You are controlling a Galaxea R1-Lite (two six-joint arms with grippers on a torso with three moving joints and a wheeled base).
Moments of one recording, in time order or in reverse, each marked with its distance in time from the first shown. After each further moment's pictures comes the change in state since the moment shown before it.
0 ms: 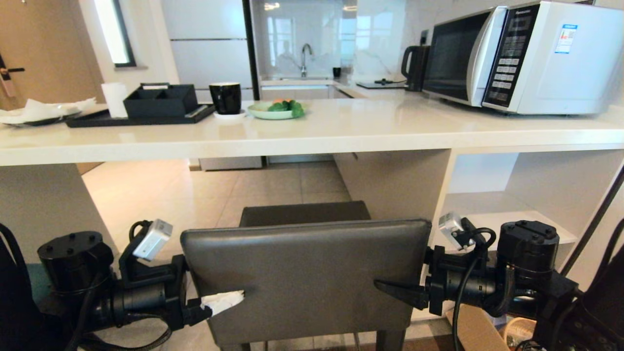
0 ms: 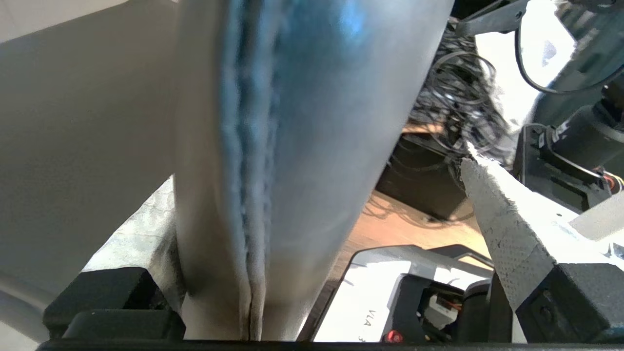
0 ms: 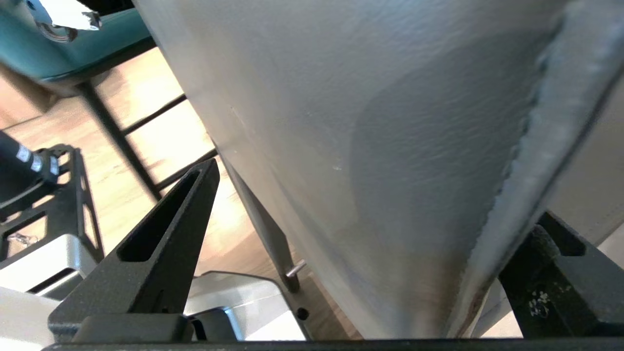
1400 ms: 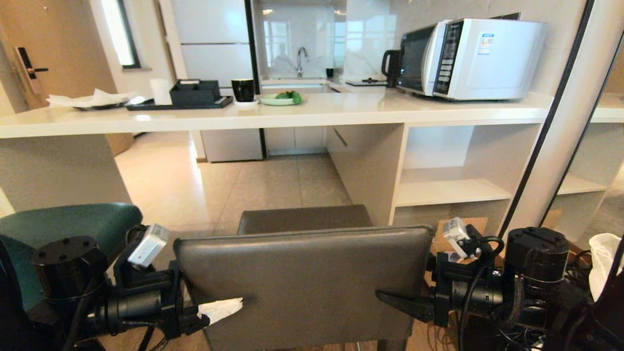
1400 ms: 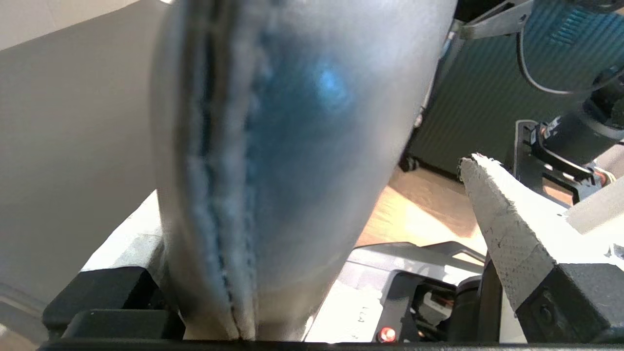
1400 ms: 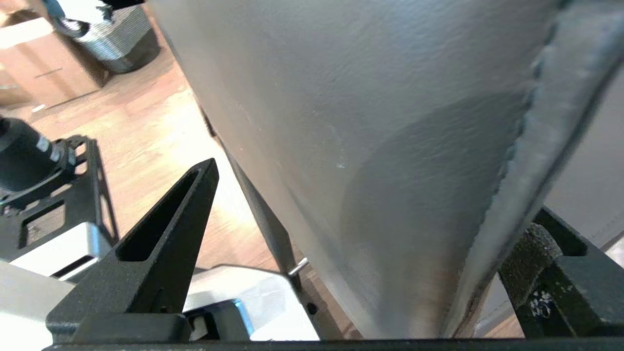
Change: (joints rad) left arm -0.007 -0.027 0.036 0.000 0.009 0.004; right arm 0.017 -0.026 0.055 -0.040 -0.004 0.000
